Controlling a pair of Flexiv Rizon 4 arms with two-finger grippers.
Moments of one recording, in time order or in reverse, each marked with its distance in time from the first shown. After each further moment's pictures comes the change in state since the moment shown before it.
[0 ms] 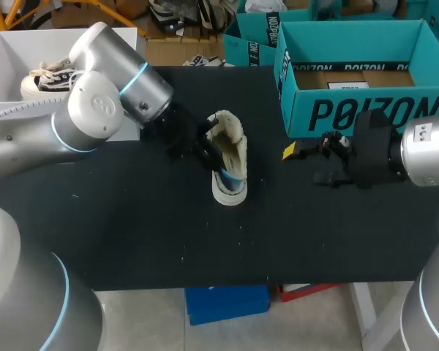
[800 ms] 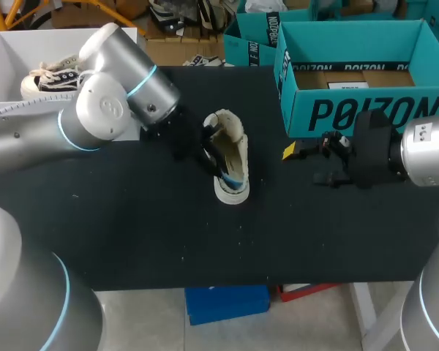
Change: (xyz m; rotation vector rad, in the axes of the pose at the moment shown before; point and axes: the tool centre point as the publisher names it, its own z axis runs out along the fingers) left arm 0.009 0.005 0.013 -0.001 0.073 -0.041; right arm 0.000 0.000 0.000 0.000 0.000 0.000
